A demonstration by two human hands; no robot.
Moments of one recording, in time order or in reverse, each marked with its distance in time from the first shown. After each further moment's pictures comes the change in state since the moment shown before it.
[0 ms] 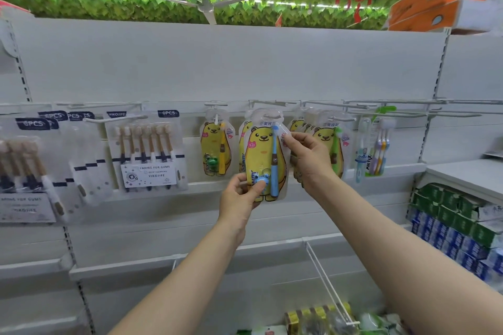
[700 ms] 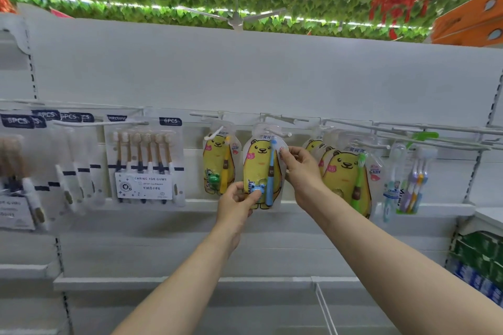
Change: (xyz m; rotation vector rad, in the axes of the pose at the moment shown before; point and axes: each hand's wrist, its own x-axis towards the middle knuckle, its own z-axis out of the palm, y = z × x) left_hand 0.080 -0.020 0.005 0.097 0.151 0.013; right_hand 0.085 0.049 0.026 -0.078 -0.061 0.041
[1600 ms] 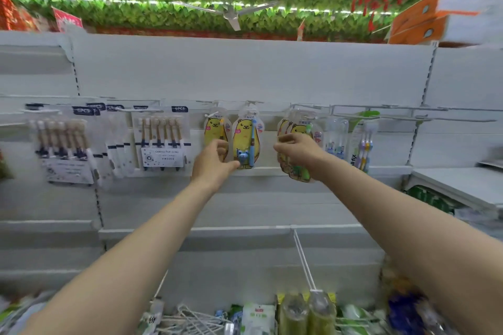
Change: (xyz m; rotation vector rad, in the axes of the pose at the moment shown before) left_hand -0.150 0.104 -0.025 0.694 0.106 0.248; right_hand -0.141 -0.114 -0.082 -0.610 -0.269 0.062
